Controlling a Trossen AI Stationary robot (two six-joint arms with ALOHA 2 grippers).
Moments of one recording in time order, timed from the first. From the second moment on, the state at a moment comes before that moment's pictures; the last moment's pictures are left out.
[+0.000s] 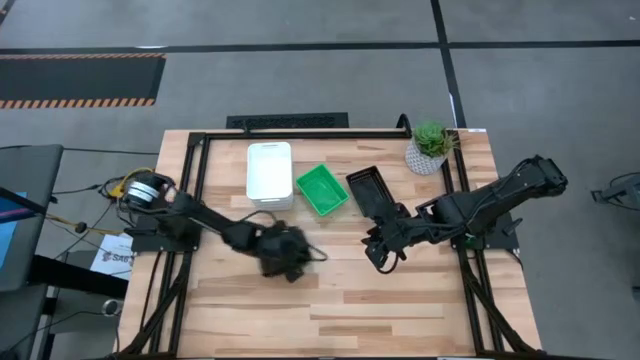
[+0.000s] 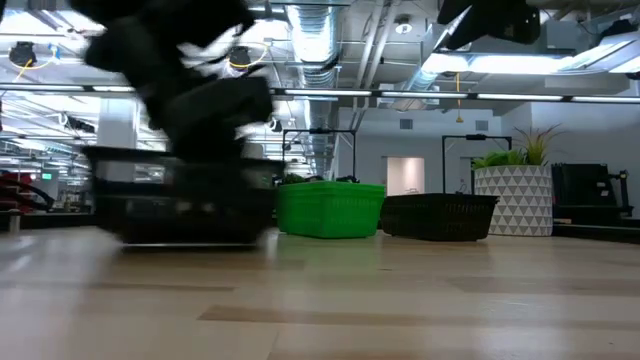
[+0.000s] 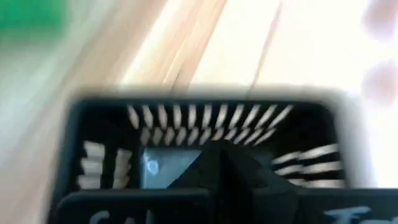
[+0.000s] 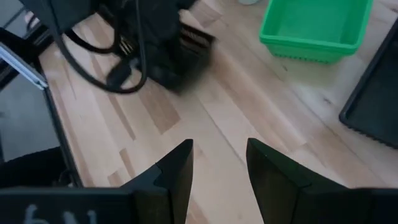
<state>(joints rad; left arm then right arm) -0.28 1.74 0.85 -0.01 -0.24 -0.62 0.37 1.35 1.20 -0.74 0.32 0.98</state>
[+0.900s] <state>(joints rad) -0.46 1.36 1.32 -1.02 -0.40 -0.63 0.27 1.57 1.20 -0.54 0.28 0.56</state>
